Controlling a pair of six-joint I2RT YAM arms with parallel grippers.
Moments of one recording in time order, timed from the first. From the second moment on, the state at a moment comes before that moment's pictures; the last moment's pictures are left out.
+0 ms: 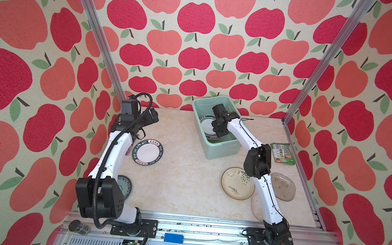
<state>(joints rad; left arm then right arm) 0.05 1.46 1.35 -0.49 0.13 -0.37 0.56 2.52 2.47 -1.04 0.17 1.46</state>
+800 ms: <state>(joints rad) 0.22 1.65 1.45 -1.00 0.11 -0.54 0.48 2.07 1.93 -0.39 -0.09 0.82</state>
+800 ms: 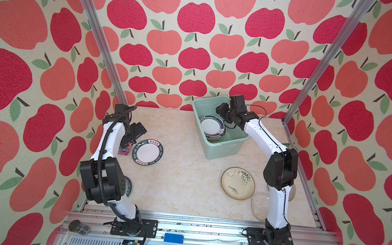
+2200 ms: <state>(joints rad) 0.34 1.71 1.00 -0.54 0.30 -0.52 0.52 1.80 1.53 0.04 -0.60 0.59</state>
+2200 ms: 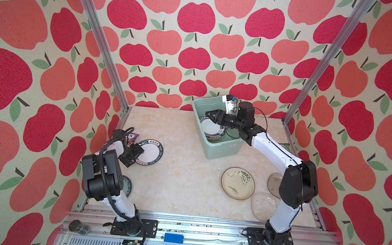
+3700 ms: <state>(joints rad) -0.06 2.13 1.51 -0.54 0.45 -0.33 0.52 1.85 1.65 -0.13 -0.54 0.53</state>
